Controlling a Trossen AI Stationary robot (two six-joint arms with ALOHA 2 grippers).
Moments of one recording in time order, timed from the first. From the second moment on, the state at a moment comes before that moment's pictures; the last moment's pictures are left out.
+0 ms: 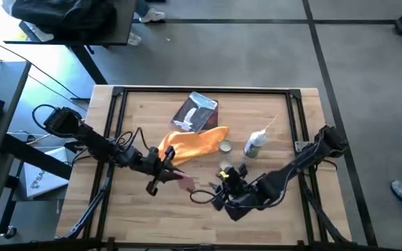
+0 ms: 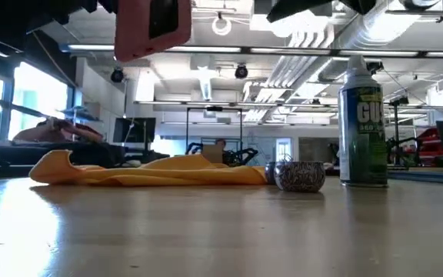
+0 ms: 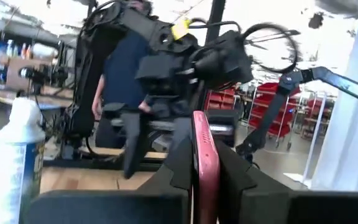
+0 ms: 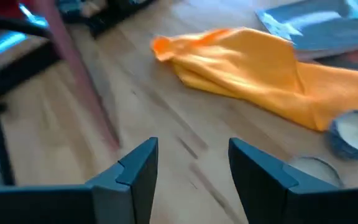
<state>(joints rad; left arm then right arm) -0.38 1.43 0.39 1.28 -0.11 -0.19 0.59 1.81 1.47 -0.67 0.79 1.10</state>
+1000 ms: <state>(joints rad) -0.34 0.54 0.39 0.00 -0.49 -0.31 0.12 2.04 1.47 -0.47 0.56 0.79</state>
